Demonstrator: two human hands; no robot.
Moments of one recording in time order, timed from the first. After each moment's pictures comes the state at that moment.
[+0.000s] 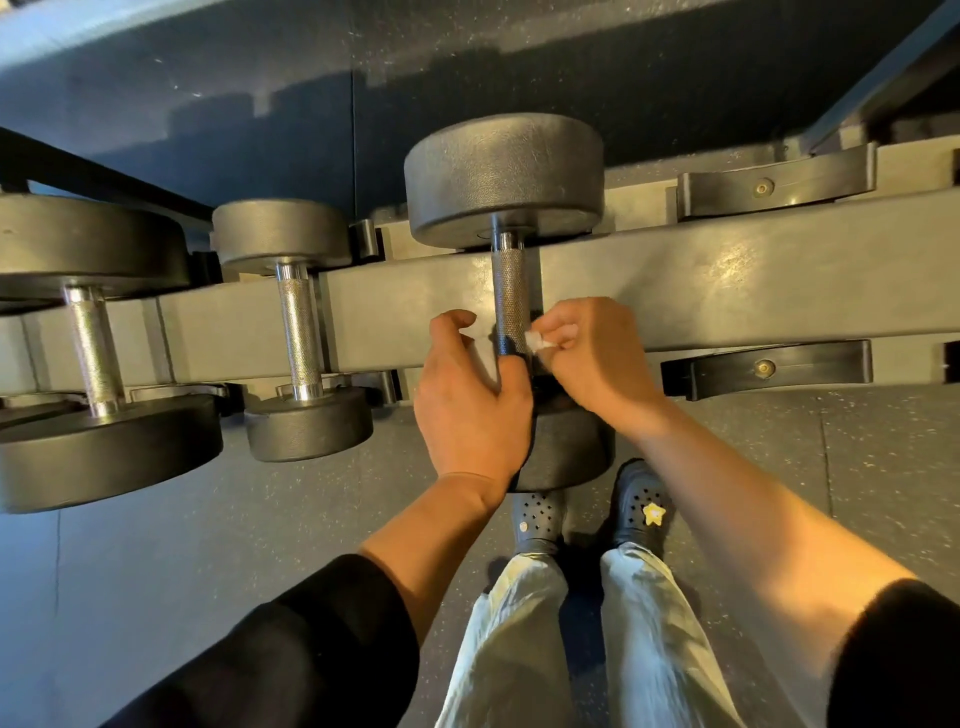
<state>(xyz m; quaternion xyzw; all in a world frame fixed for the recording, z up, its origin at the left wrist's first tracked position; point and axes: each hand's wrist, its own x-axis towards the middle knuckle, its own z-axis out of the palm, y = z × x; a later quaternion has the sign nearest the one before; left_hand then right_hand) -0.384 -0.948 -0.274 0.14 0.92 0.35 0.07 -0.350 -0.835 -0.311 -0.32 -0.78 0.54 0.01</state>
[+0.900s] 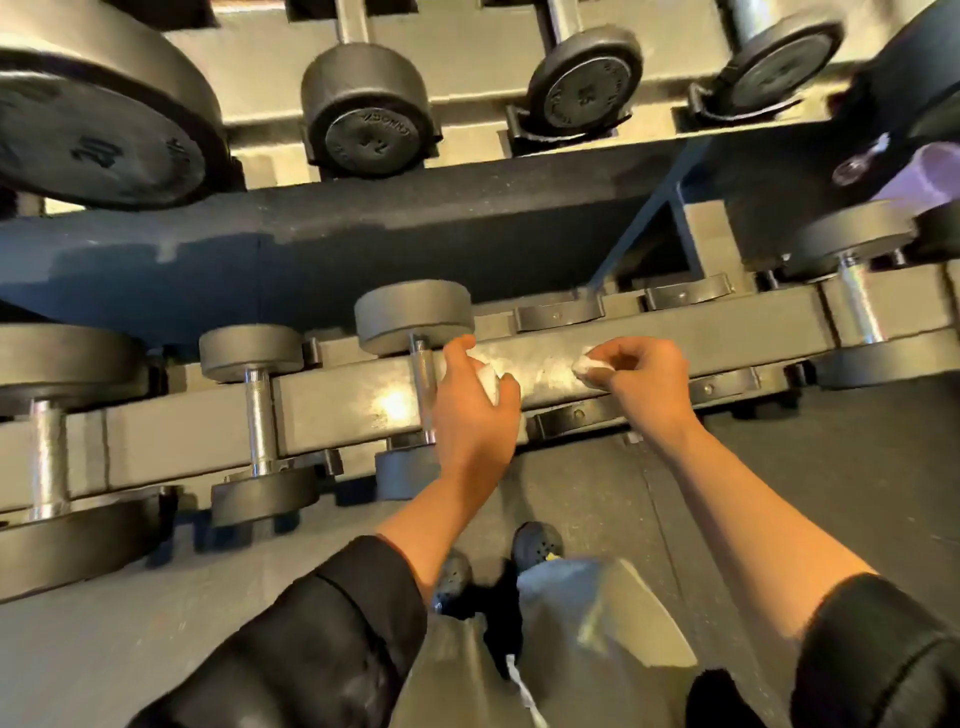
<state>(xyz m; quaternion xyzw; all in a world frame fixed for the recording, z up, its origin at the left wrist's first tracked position) -0.342 -0.919 -0.162 0.23 0.81 0.51 0.18 -0.239 -0.779 -0.157 -0.51 -0.72 0.45 0.15</state>
